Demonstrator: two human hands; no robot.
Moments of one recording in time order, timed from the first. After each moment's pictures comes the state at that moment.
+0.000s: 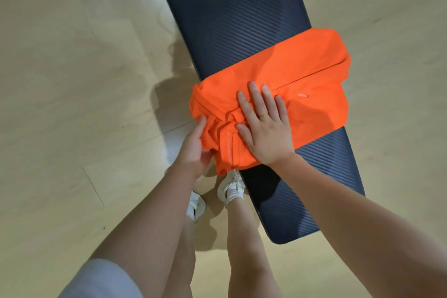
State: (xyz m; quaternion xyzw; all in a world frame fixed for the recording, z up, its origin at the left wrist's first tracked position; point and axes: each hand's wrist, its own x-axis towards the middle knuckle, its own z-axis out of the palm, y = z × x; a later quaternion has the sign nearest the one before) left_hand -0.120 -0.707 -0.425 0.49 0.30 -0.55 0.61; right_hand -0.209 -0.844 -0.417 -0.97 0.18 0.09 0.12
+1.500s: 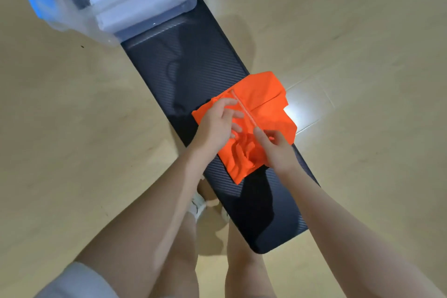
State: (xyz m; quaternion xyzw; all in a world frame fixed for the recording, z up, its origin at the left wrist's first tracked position) left_hand -0.104 -0.865 -0.304 0.76 -0.08 -0.50 0.40; right_hand -0.239 -0.918 -0.329 -0.52 0.61 0.10 0.59
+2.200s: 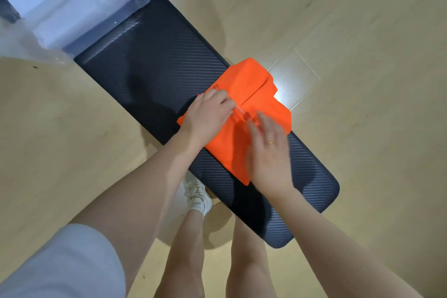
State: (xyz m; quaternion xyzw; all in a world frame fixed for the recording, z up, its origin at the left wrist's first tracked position) left_hand -0.065 -0.878 -0.372 0.71 -0.67 -0.22 0.07; right_hand -0.240 -0.874 -0.357 -0.87 0.46 -0.02 0.18
